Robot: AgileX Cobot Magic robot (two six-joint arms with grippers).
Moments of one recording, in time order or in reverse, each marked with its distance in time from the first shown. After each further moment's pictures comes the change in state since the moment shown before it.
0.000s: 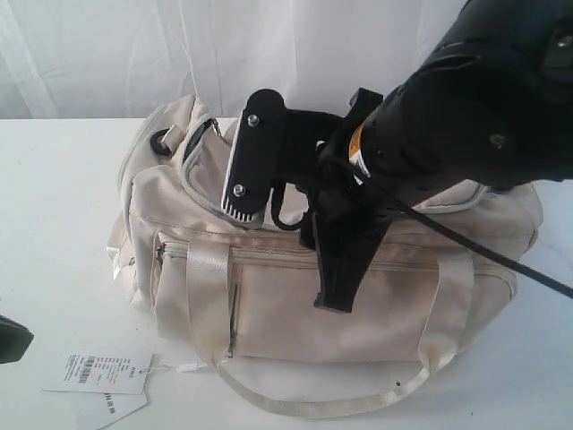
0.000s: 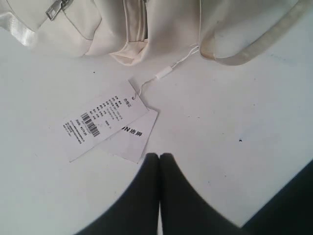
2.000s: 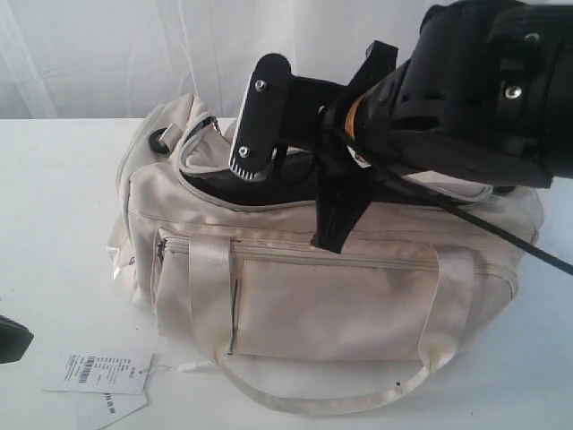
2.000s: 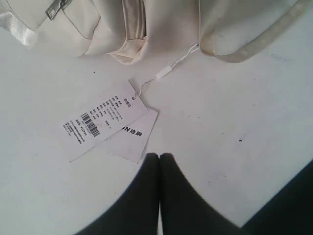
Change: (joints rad) left arm 0.000 0.000 0.000 0.000 -0.002 0.000; right arm -0.005 0.037 0.000 -0.424 -0.100 0.352
